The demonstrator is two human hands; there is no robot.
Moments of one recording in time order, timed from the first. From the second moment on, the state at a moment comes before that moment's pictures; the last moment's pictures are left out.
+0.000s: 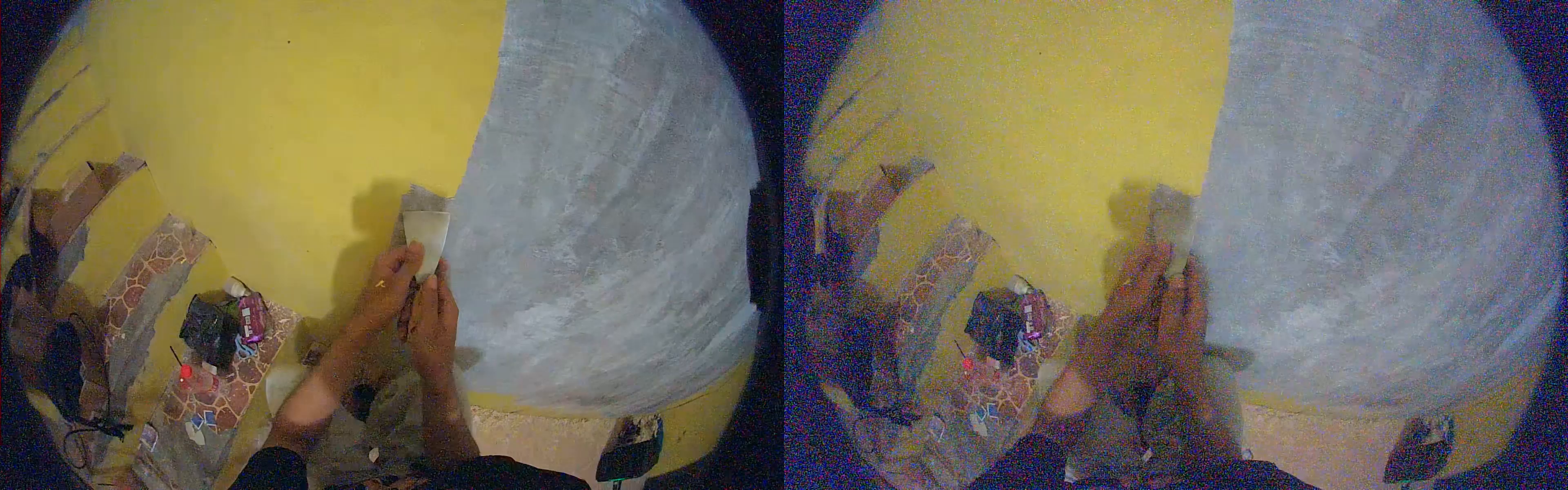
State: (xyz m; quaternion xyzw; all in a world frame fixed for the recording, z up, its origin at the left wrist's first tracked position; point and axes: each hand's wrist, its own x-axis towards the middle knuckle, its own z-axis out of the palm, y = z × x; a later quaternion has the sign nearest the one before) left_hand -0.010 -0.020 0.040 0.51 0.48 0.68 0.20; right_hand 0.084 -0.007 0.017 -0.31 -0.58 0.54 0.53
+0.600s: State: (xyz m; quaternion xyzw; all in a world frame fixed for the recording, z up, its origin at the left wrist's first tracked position) left_hand -0.022 0.003 0.063 0.48 0.42 0.67 0.38; right_hand 0.075 0.000 0.031 -0.34 -0.61 0.48 0.52
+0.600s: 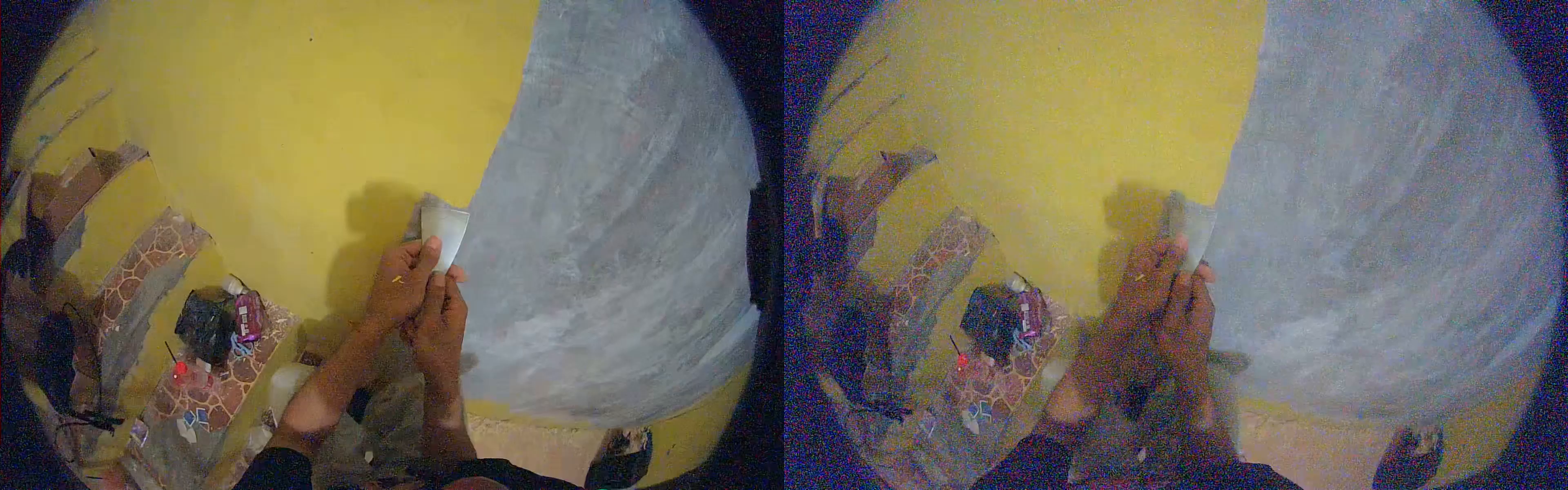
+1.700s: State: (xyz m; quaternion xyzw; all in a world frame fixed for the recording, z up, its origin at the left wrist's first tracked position) left_hand -0.003 -0.002 0.079 0.46 0.47 0.69 0.31; right_hand 0.084 0.000 0.047 -0.37 -0.62 0.44 0.53
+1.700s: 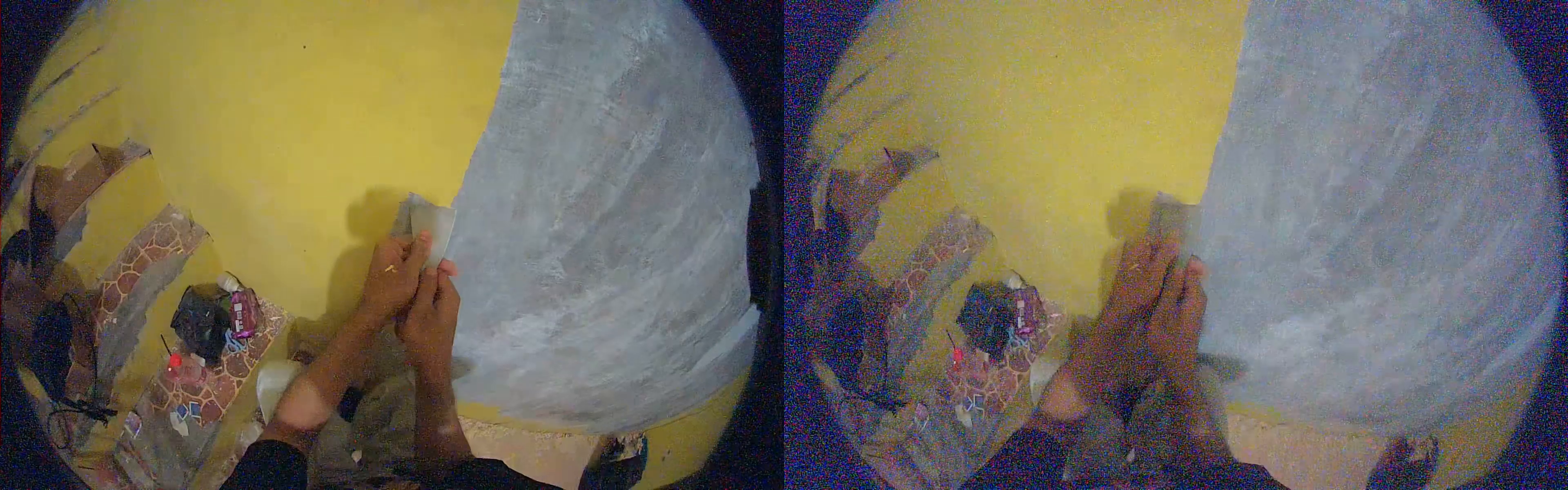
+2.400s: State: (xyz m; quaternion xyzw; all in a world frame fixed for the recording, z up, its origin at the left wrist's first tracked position) left_hand -0.009 0.000 0.065 0.45 0.48 0.71 0.25; right_hand 0.085 0.017 0.019 -0.33 -0.66 0.38 0.56
